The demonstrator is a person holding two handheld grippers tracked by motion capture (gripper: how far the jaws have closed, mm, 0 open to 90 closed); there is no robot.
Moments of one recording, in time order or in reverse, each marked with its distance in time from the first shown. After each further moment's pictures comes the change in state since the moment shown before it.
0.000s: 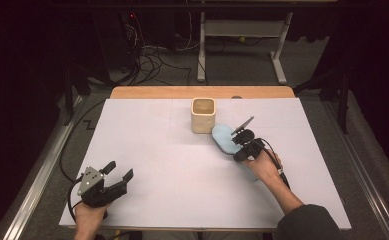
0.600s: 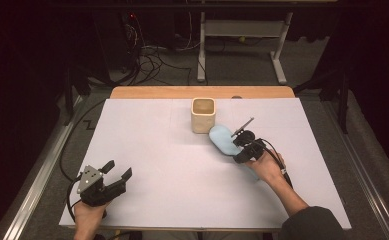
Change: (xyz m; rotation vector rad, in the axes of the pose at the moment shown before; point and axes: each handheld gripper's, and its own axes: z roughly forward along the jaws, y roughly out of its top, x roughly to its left) left arm 0.003 0.002 0.001 0.017 0.012 -0.014; right arm 0.002 -0.005 -0.007 -0.020 0.014 -0.082
